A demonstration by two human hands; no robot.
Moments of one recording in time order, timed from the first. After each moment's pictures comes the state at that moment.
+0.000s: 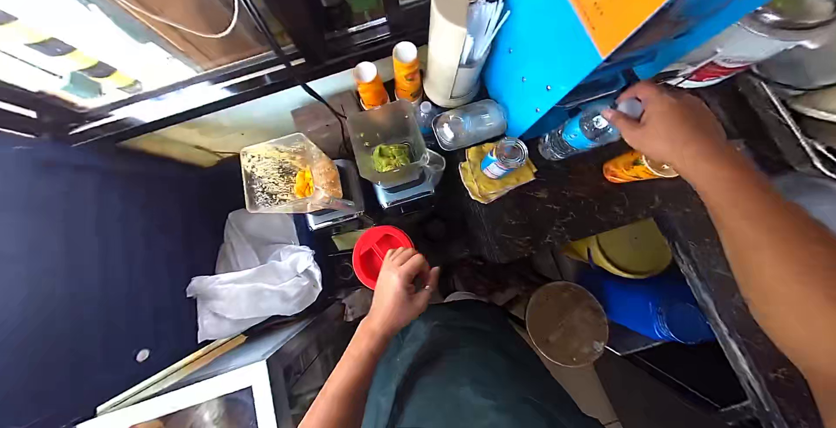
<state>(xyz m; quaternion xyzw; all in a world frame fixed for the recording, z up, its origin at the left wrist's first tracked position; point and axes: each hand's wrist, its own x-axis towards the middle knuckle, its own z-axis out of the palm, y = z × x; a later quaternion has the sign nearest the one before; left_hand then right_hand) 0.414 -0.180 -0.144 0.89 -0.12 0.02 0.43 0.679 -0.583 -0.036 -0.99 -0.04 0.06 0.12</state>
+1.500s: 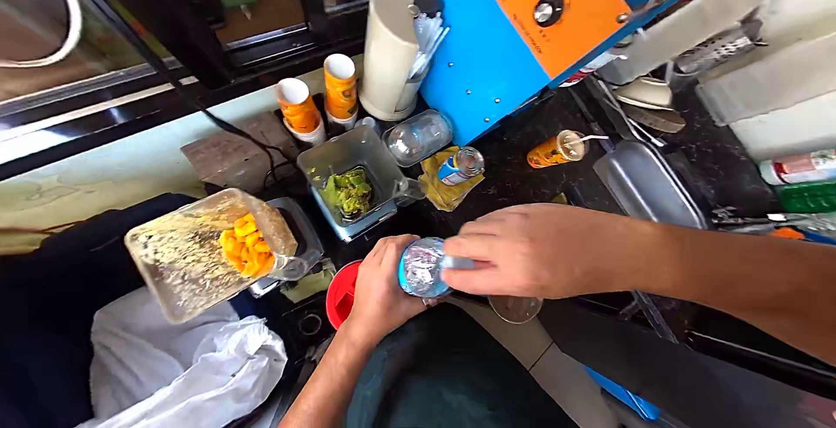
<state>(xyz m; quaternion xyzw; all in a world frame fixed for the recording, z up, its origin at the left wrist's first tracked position) 0.503 -0.133 -0.143 0.80 -0.21 0.04 0.57 0.578 -0.348 0.056 -0.78 -0.59 0.16 0.10</state>
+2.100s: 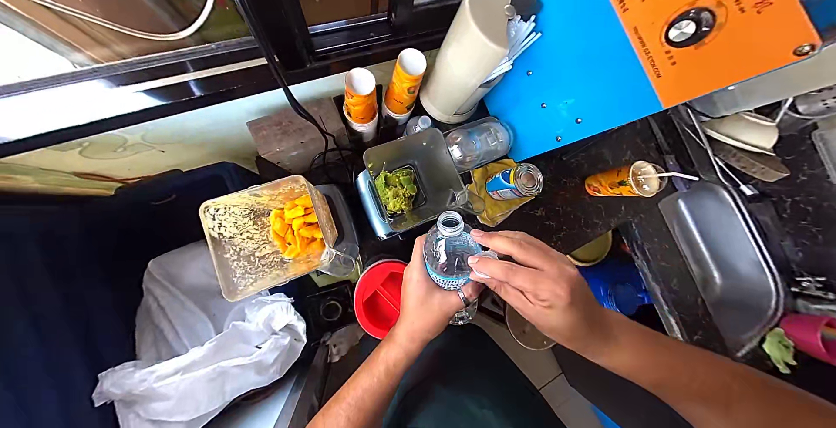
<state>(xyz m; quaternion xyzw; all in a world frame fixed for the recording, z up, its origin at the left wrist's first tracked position) 0.504 -0.149 -0.144 0.65 0.06 -0.06 0.75 0.546 -0.322 -0.040 -0.89 -0.30 0.00 0.35</state>
